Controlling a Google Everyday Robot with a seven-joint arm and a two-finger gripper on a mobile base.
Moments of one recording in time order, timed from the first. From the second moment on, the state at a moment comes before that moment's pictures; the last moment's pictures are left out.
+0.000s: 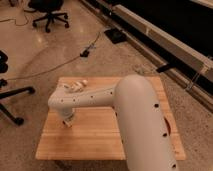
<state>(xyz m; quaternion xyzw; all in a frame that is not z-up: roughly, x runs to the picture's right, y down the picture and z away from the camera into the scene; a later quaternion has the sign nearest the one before) -0.223 0.189 0.851 -0.17 0.29 0.86 0.38</state>
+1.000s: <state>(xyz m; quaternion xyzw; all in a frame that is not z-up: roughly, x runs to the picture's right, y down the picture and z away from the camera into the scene) -0.236 0.127 0.875 -0.17 0.25 0.87 0.40</state>
